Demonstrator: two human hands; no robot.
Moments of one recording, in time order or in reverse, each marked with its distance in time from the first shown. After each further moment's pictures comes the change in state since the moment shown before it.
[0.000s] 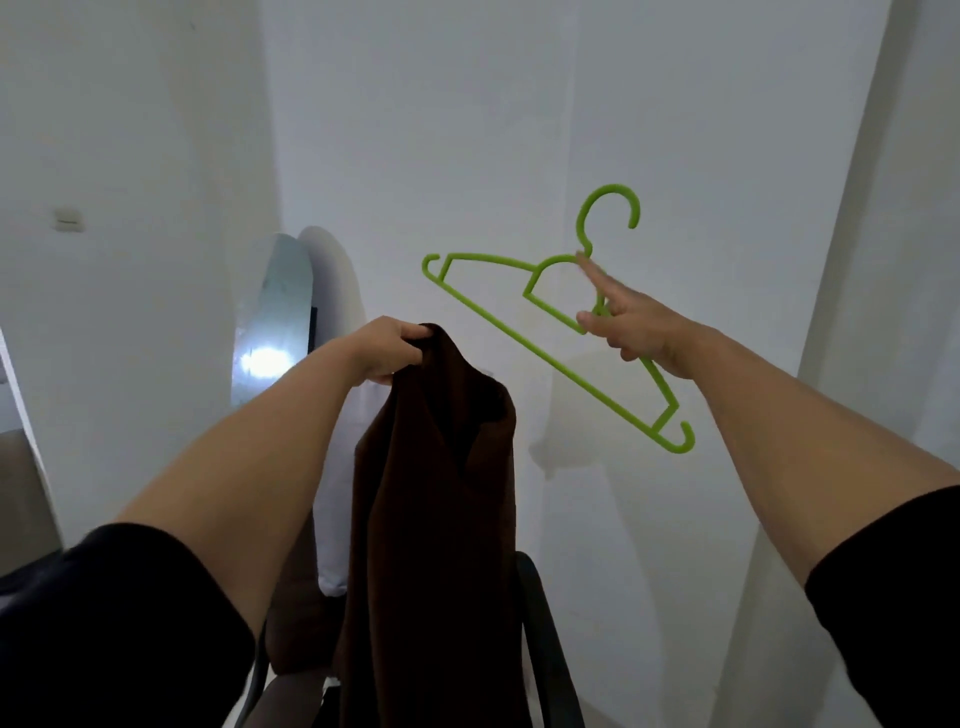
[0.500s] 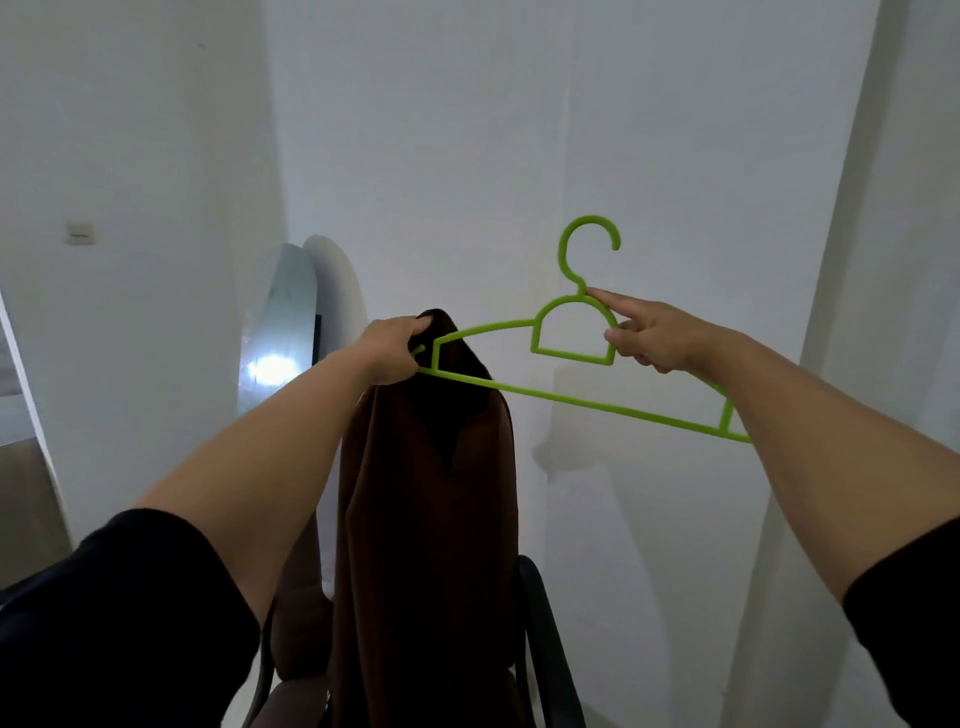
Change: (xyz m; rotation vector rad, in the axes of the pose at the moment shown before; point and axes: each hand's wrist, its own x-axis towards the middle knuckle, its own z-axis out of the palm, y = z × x) left_hand -0.004 0.008 0.006 0.578 0.140 0.171; right_hand -0.014 0.016 -0.018 -0.093 -0.012 0.023
